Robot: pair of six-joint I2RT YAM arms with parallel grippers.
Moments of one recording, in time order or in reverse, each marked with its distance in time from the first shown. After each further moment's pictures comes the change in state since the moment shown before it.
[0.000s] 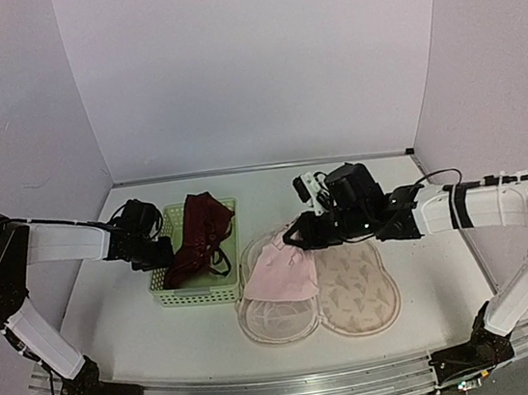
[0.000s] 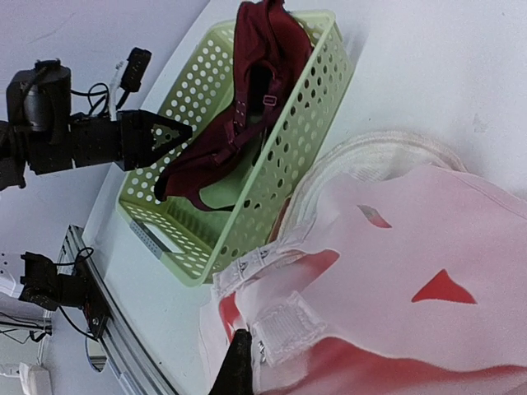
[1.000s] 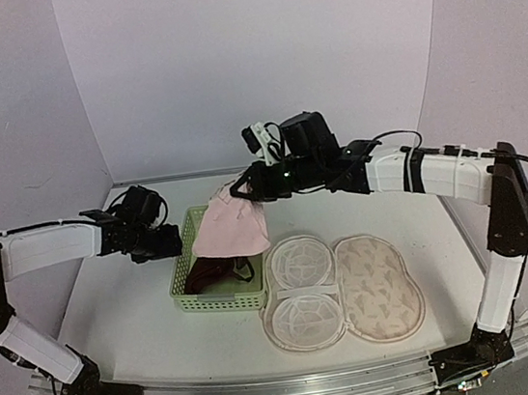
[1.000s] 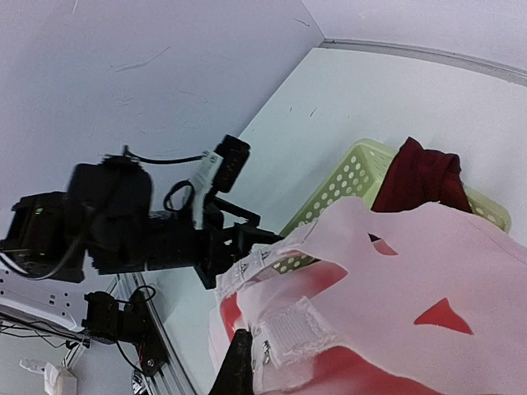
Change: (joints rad) left arm -0.132 -0.092 0.072 -0.162 -0.101 -0.098; right arm -0.008 0.245 0.525 -0.106 -0.131 -0.079
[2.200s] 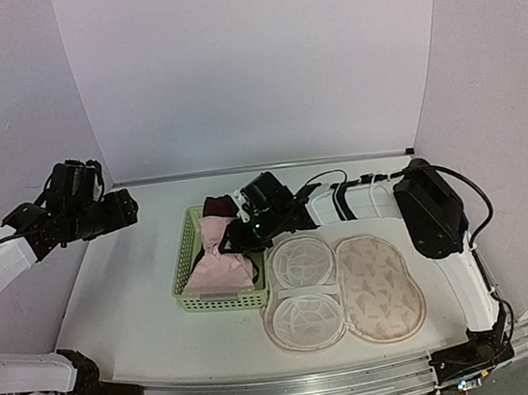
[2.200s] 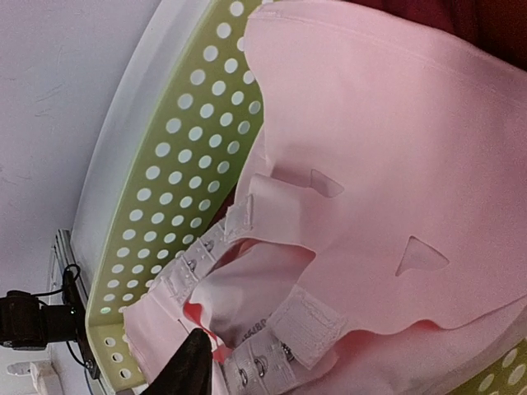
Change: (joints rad) left arm 0.101 -0.455 0.097 -0.224 -0.090 0.031; right arm 0.022 0.480 0.214 -0.042 -0.047 0.074
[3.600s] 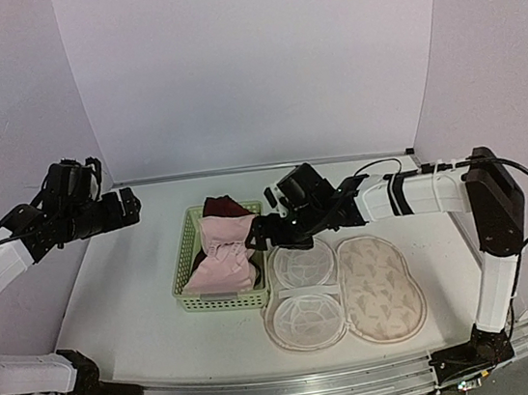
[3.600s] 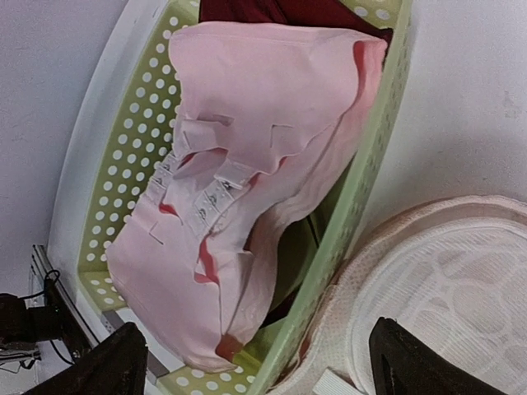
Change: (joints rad) left arm 0.000 -0.017 0.001 0.000 0.005 0.062; right arm 0.000 -0.396 -0.388 -0.073 0.217 0.054
